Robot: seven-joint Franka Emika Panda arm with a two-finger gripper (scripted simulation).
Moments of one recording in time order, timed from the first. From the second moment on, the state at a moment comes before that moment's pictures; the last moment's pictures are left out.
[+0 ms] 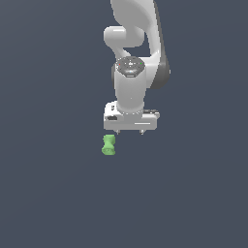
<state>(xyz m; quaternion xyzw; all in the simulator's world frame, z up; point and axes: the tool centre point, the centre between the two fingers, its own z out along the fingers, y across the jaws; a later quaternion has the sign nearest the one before) 0.001 0.025 0.172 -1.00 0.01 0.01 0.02</state>
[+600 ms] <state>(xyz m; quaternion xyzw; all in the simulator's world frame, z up) 0.003 0.038 0.182 -1.00 0.00 -0.01 0.01</state>
